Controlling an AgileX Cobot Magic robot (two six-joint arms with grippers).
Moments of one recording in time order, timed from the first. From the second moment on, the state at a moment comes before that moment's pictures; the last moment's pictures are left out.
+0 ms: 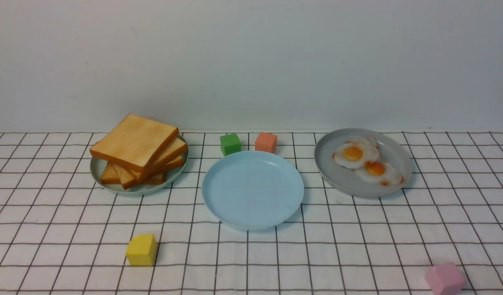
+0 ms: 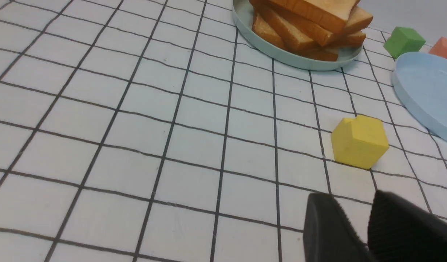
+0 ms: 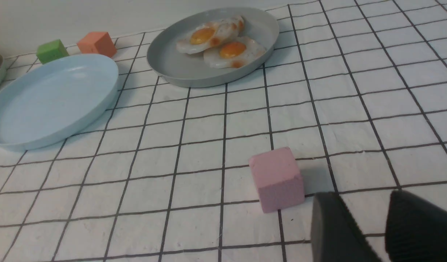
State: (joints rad) right arm 0.09 -0.01 0.01 0.01 0.40 0.18; left arm 0.00 -0.01 0.03 -0.09 0.36 -0.23
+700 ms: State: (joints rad) right arm 0.09 -0.01 0.01 0.01 0.40 0.18; left arm 0.00 0.01 -0.04 -0.50 0.08 -0.39
